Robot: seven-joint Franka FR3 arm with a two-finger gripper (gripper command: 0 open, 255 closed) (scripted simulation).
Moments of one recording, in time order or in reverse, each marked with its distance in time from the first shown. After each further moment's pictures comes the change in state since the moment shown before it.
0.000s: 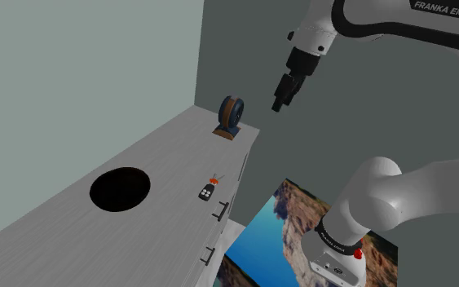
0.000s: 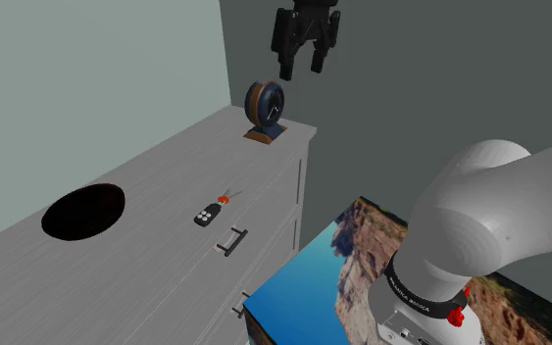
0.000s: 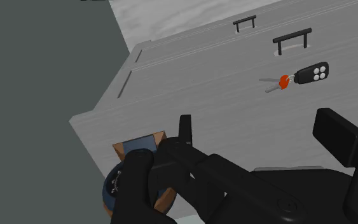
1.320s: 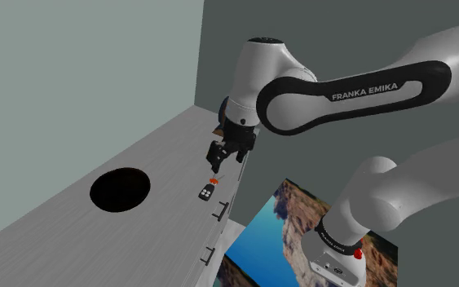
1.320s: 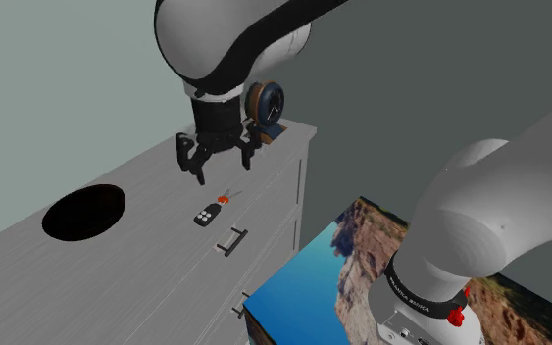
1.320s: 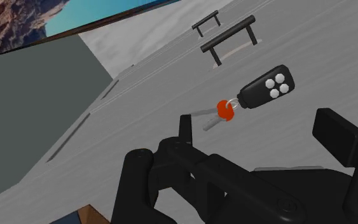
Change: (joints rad) arm 0.029 0.271 0.442 -0.178 0.174 0.448 0.572
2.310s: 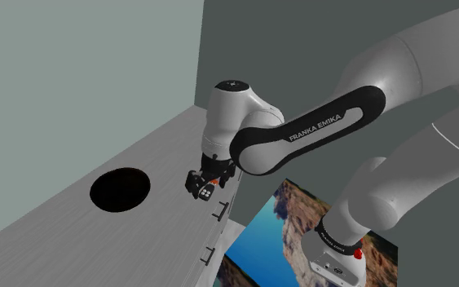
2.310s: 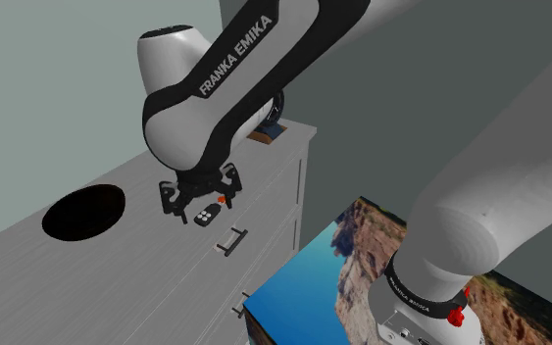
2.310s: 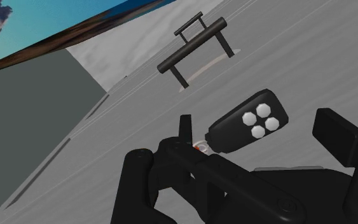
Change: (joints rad) arm -0.048 0.272 0.163 -0.006 -0.060 0.266 0.224
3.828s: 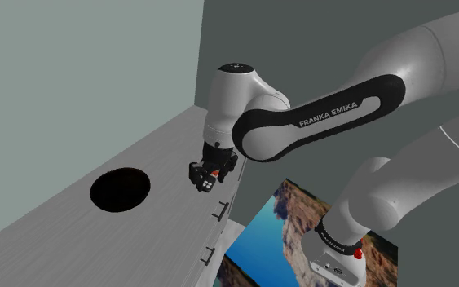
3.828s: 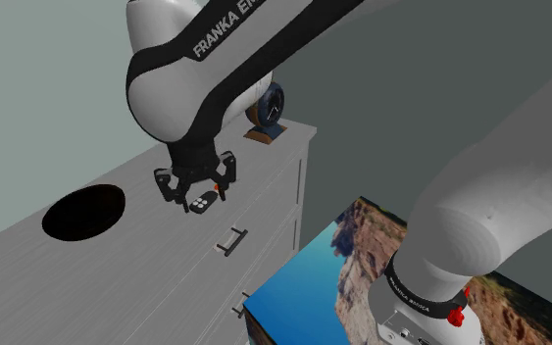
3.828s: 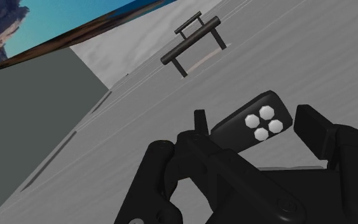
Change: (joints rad) arm 0.012 -0.072 -0.025 0.043 0.024 -0.109 -0.021
